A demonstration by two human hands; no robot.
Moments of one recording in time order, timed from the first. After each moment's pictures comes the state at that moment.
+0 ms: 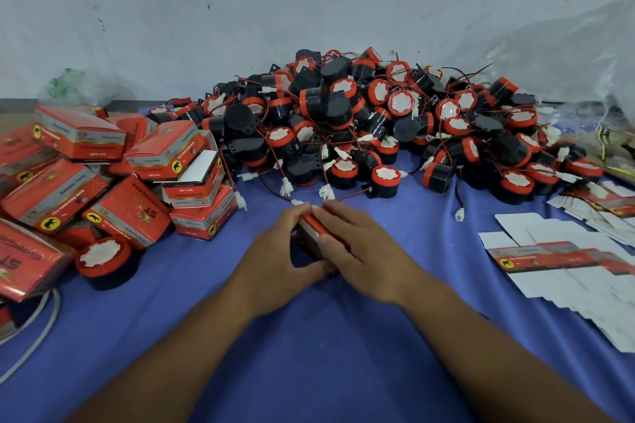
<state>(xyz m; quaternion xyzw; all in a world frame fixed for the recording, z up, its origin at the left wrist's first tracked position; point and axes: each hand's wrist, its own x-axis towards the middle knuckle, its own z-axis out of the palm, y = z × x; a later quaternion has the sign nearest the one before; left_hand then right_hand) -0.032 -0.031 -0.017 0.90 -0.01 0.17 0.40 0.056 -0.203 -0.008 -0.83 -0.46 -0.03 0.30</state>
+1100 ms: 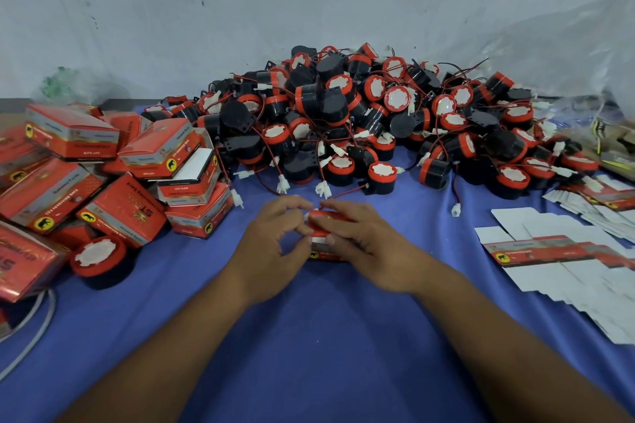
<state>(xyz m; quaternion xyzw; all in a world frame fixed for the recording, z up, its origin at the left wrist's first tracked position) -0.032 -0.030 -0.004 0.90 -0.07 0.26 0.34 0.064 -0.218 0.000 -0.78 -0.54 -0.04 0.31</state>
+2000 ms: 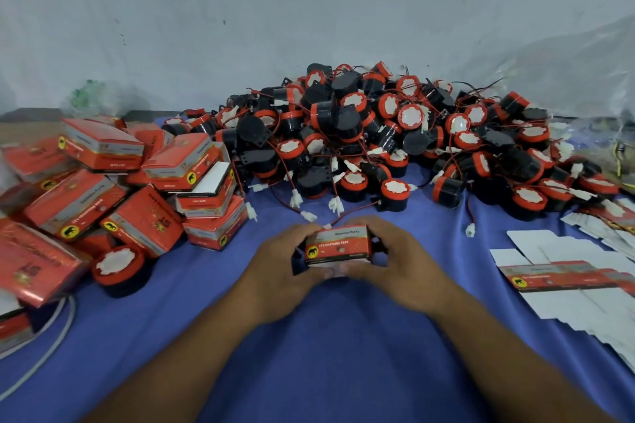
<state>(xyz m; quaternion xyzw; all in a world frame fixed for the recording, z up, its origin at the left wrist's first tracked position) -0.033 -0.024 -0.011 0.89 -0.05 0.19 0.41 0.066 -0.223 -0.003 -0.73 -0.43 0.09 0.52</state>
